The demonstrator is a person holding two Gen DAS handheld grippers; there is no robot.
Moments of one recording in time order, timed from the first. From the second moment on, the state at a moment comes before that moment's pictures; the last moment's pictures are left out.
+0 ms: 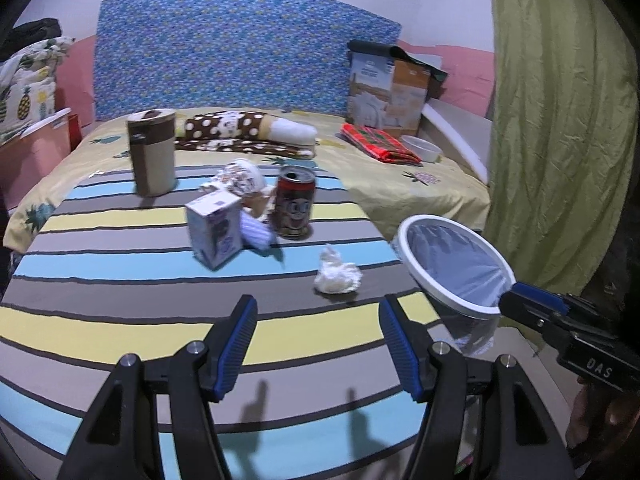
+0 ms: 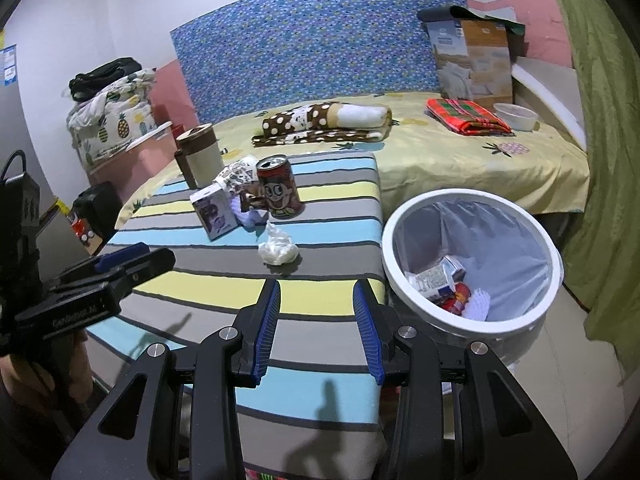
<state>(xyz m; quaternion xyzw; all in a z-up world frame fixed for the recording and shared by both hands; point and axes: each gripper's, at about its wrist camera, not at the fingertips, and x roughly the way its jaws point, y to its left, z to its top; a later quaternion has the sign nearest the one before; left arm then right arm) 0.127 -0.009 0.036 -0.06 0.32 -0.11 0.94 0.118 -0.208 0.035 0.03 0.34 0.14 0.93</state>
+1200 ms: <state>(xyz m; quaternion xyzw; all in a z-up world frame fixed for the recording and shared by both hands) 0.257 0.053 -0.013 -0.06 0.37 -0.08 0.93 0.196 -0.158 -0.004 0.01 0.41 0.20 0.89</state>
